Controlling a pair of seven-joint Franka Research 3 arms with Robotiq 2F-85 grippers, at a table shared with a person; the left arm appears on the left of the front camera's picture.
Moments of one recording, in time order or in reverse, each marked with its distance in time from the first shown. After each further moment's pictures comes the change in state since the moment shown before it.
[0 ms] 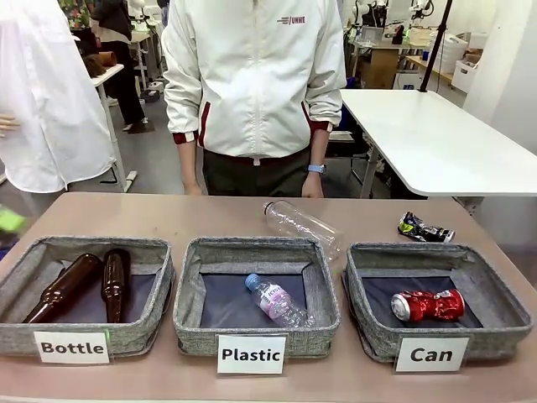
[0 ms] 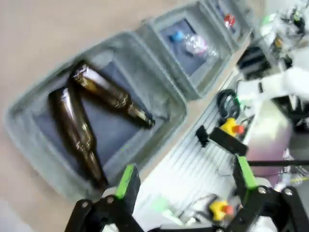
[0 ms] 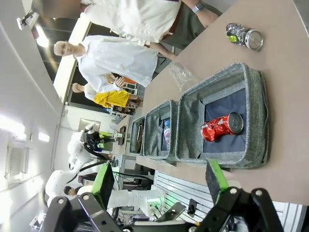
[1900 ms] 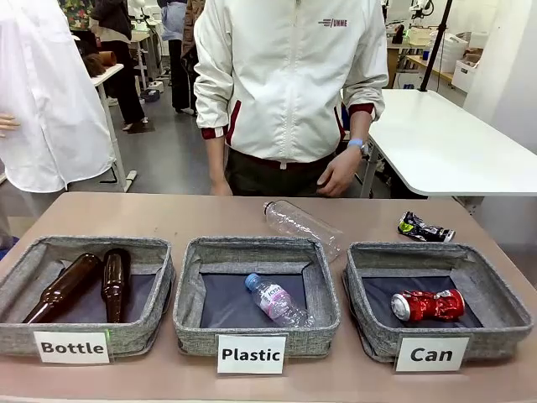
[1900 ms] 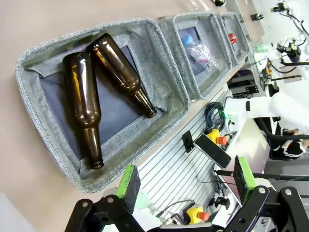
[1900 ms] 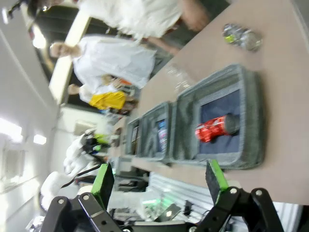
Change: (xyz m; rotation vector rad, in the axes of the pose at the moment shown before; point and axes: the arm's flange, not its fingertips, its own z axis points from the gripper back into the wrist) left arm -0.025 0.024 0.018 -0.046 -0.055 0.175; right arm 0.006 0.003 0.001 -0.064 -0.020 0.012
